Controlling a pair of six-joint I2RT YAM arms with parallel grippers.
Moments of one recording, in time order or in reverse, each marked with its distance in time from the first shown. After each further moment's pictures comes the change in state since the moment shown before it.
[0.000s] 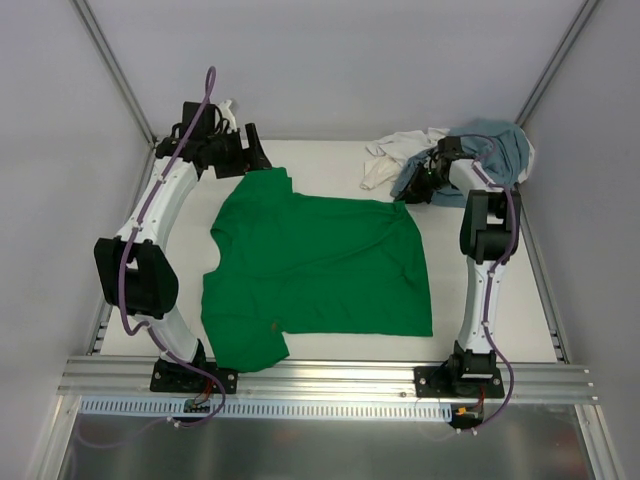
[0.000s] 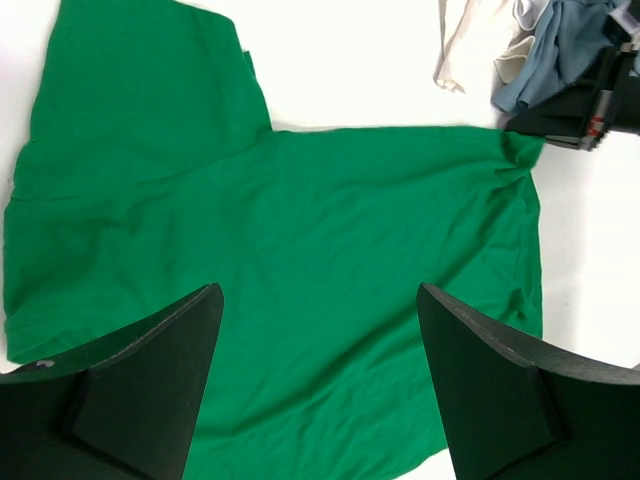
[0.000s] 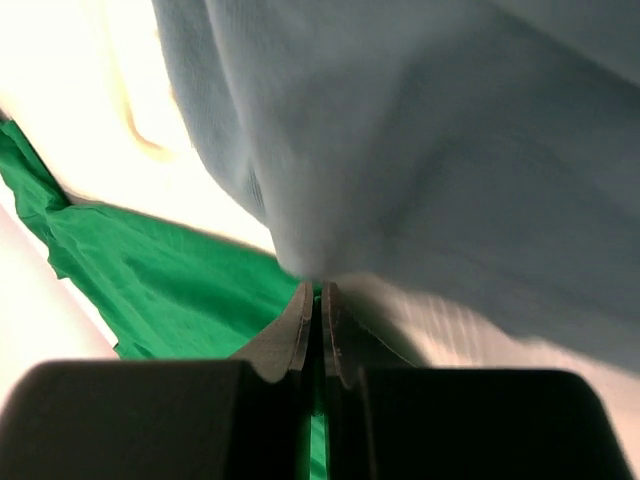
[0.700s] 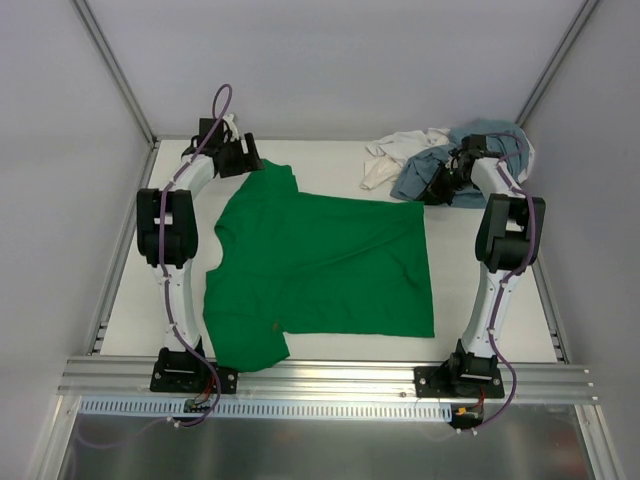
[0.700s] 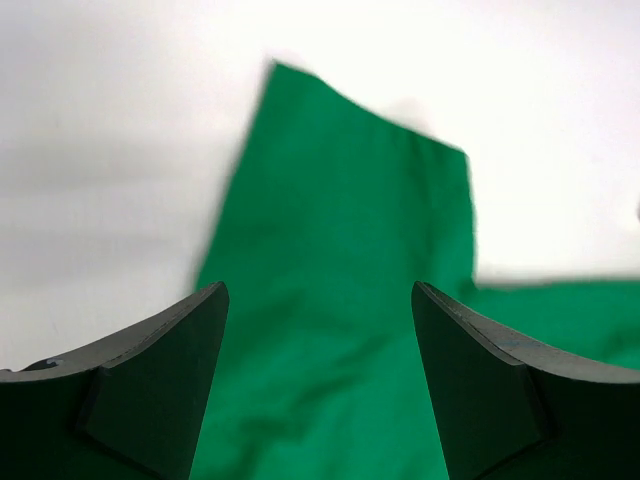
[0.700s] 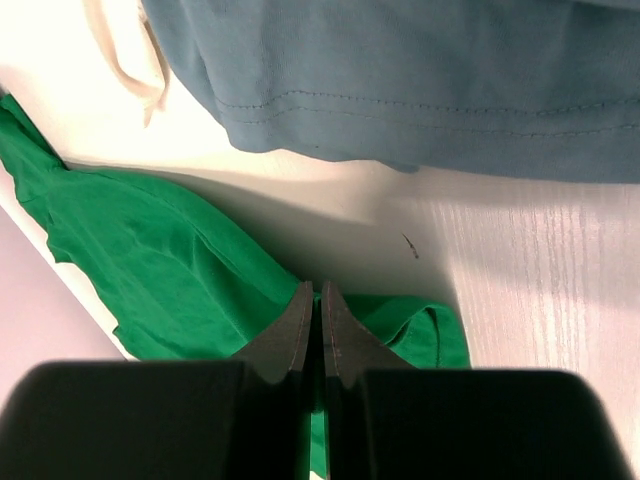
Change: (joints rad) left arm 0.077 0.432 0.053 0.376 -0.069 0.050; right arm -0.089 -0.167 -0.107 -0.100 0.034 -0.060
